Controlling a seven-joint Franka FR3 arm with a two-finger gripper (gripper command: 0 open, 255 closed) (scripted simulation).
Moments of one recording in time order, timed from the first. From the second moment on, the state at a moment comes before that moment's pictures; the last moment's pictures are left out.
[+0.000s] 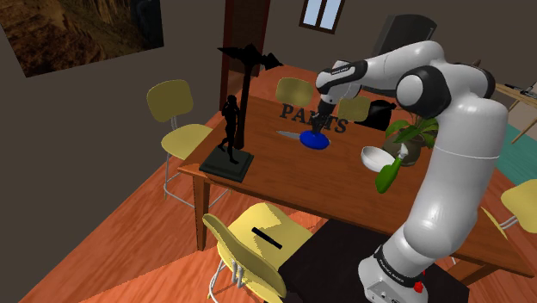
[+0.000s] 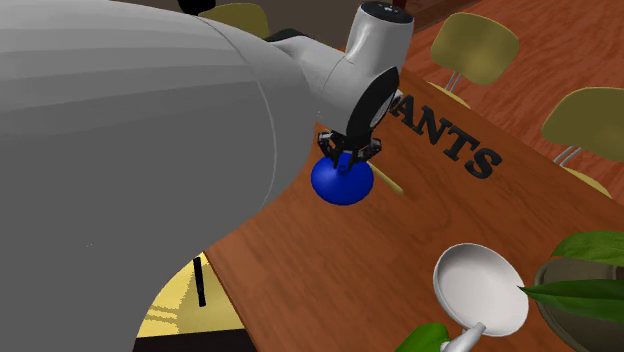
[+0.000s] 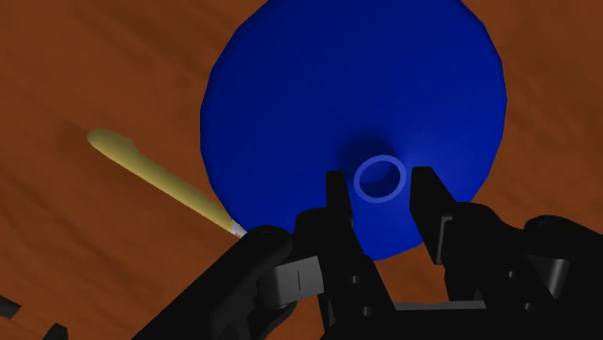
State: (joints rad) arm -0.15 0.34 -0.39 -1.81 0.23 2.11 -0.46
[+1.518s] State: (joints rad) arm -0.24 0.19 -0.48 -1.79 0.16 1.94 -0.60
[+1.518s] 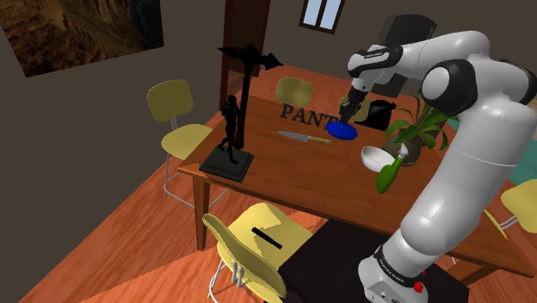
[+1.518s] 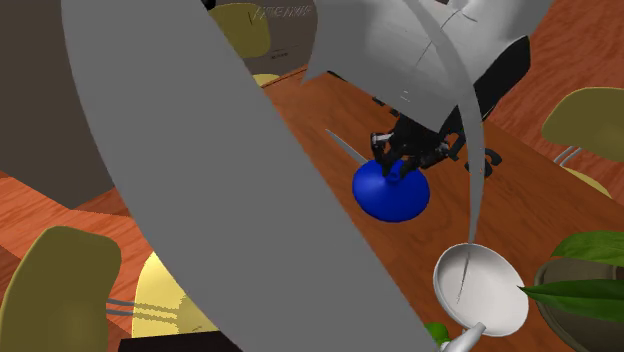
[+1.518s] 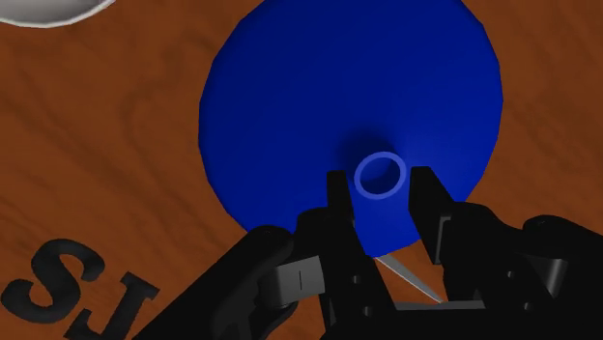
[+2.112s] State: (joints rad) arm -0.36 0.18 -0.56 -1.78 0.16 1.90 -0.79
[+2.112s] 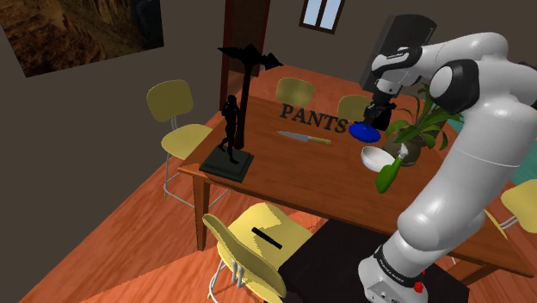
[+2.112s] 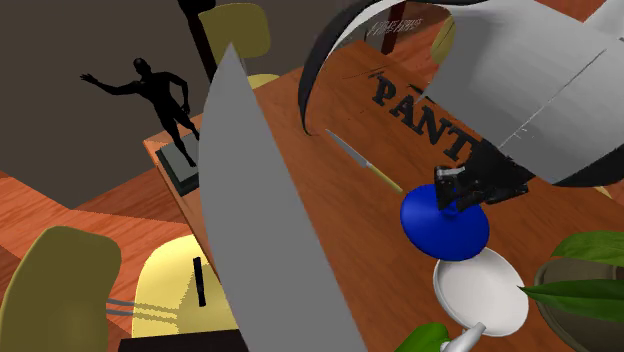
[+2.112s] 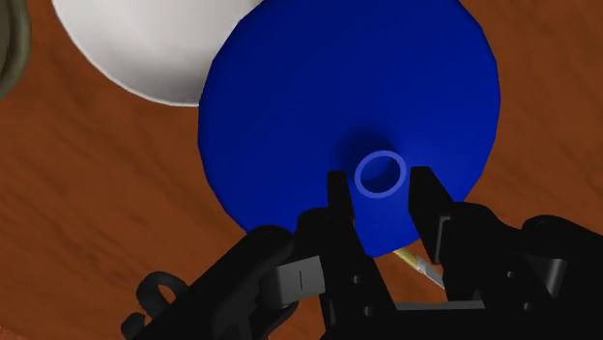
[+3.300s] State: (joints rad) arm -0.54 0.29 -0.64 -1.70 0.23 1.88 -1.07
